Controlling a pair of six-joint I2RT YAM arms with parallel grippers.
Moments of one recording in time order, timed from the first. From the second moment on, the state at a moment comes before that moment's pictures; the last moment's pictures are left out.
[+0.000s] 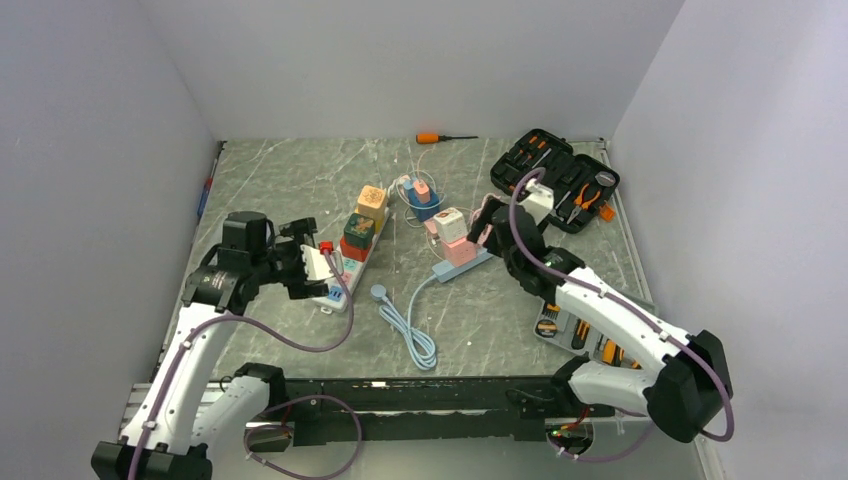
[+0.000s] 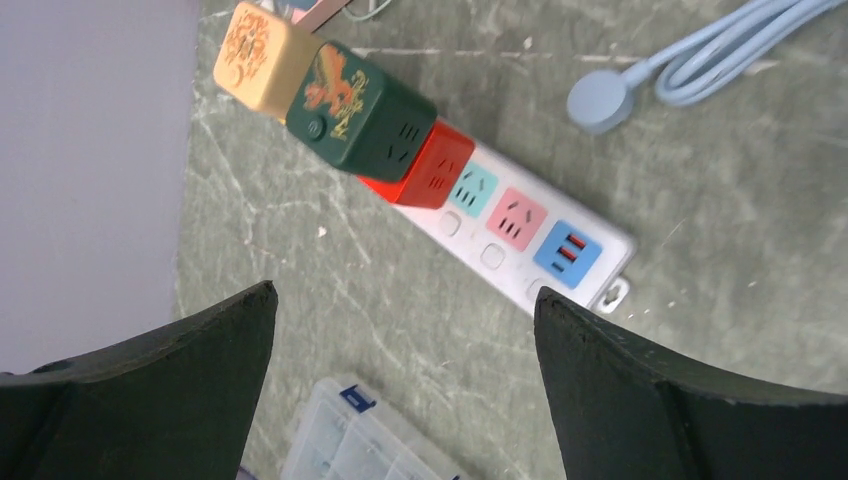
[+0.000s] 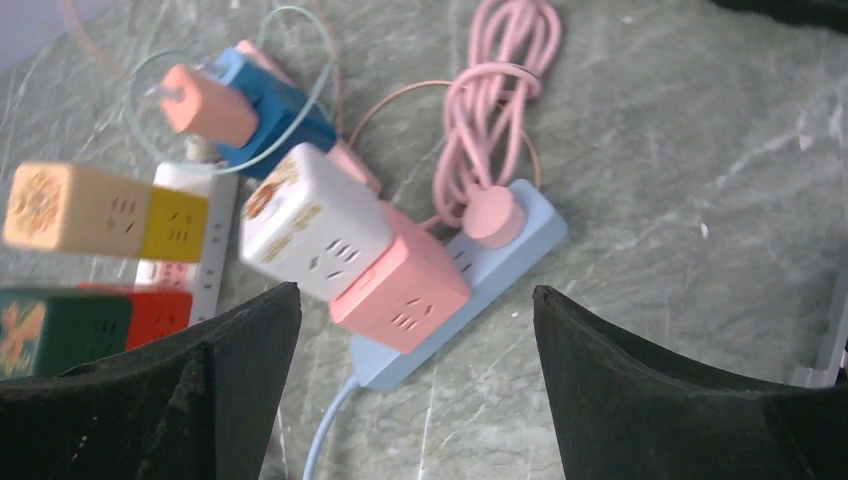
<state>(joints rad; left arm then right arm) -0.15 0.85 0.88 -0.75 0.56 1.19 0.68 1.14 0.84 -0.26 0.55 0.74</state>
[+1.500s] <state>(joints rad) -0.42 1.09 1.19 -0.73 0.34 0.75 0.80 1.63 0.84 -0.11 0.50 1.22</state>
